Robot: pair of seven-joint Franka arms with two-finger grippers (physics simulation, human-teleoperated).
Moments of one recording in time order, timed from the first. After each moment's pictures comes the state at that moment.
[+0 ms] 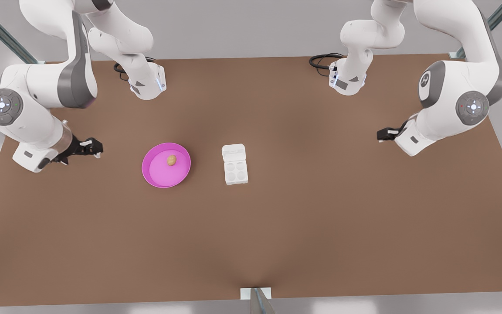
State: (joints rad) left arm -0.09 0.10 -0.03 -1.62 -0.01 1.47 -0.04; right arm -0.01 0.14 0.10 -1.48 -0.12 1.54 -0.17
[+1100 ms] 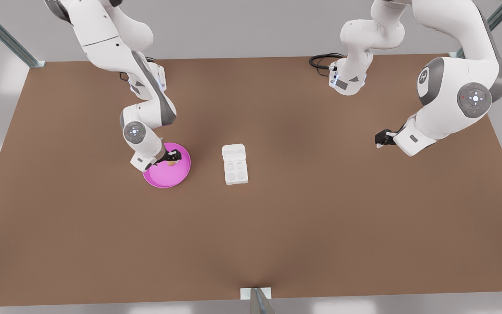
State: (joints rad) left arm -0.10 0.12 -0.03 -1.56 -0.02 1.53 0.00; right arm 0.22 0.17 0.12 -2.35 0.05 2.44 0.18
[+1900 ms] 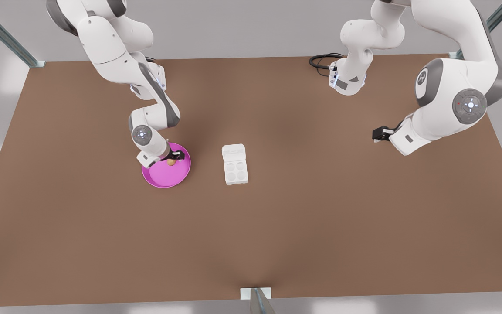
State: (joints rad) left arm -0.10 0.13 -0.04 -1.53 -0.02 1.42 0.00; right arm 0.23 0.27 0.12 -2.46 0.08 2.61 0.30
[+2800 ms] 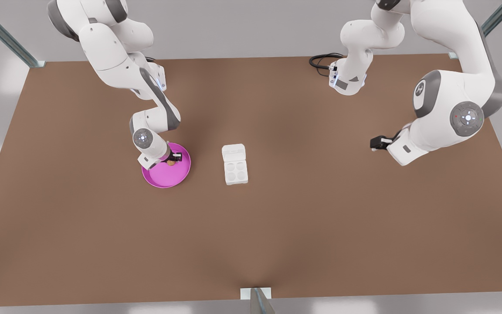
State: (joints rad) left arm -0.07 0.21 -0.08 -1.47 -0.02 1.45 0.00; right arm 0.22 0.31 0.12 -2.45 0.08 2.63 0.29
